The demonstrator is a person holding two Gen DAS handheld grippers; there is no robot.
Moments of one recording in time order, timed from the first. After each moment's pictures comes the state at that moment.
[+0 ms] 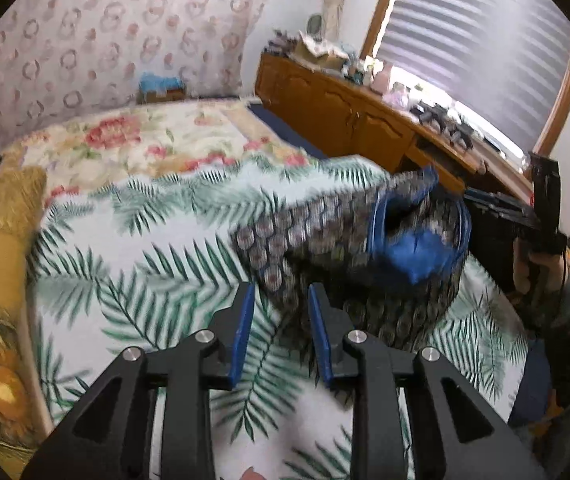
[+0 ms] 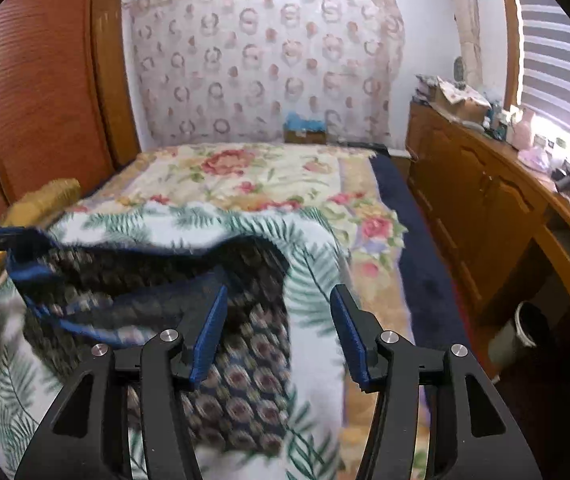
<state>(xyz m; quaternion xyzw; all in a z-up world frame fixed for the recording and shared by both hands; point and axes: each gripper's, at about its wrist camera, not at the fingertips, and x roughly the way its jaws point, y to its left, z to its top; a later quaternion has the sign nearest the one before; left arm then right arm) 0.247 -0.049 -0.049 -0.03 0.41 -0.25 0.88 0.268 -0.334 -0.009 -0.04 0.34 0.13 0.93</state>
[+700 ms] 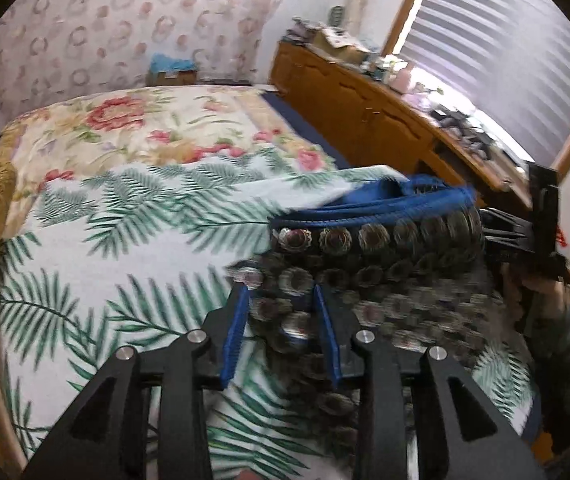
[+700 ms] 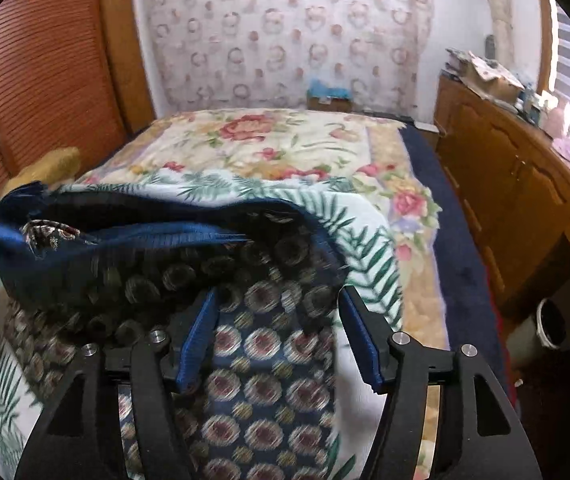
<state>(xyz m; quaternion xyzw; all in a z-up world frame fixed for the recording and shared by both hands) 0.309 -0.067 -0.063 -0.06 0.43 -0.21 0.88 0.338 -0.299 -0.045 -0.04 0.39 0.15 0.91</state>
